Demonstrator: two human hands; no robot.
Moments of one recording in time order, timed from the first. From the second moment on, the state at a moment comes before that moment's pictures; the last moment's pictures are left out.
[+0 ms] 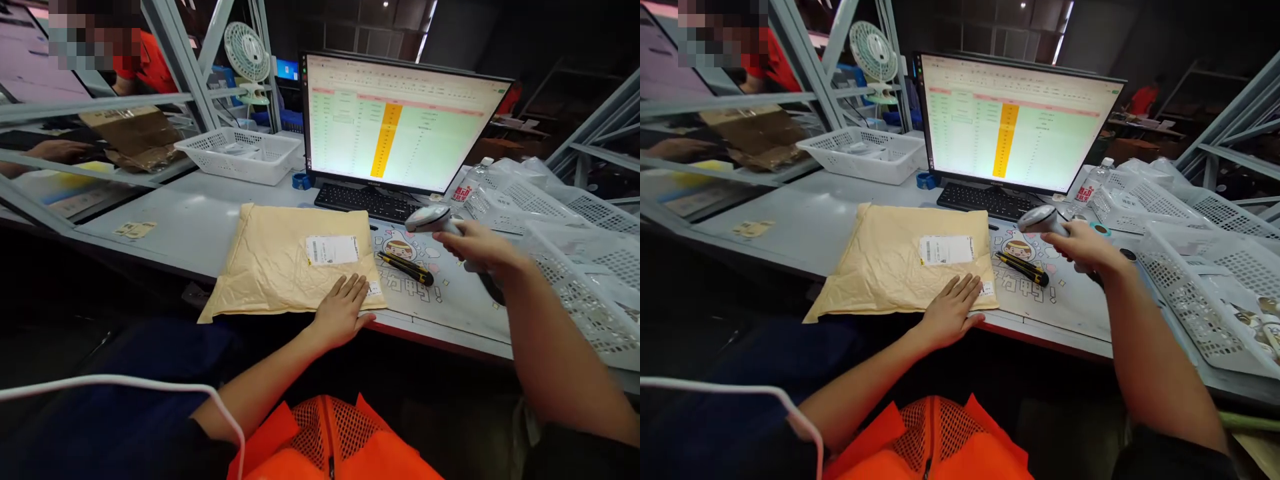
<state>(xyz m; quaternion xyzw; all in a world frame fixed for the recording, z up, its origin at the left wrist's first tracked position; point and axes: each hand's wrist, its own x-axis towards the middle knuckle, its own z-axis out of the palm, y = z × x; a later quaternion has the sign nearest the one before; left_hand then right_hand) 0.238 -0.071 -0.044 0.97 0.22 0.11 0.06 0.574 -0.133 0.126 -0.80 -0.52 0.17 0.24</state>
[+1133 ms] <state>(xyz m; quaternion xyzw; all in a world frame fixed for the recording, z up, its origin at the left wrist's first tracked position) 0.127 0.012 -0.076 0.93 0.28 0.25 -0.09 0.566 -0.117 0.080 -0.88 -0.44 -0.07 0.17</state>
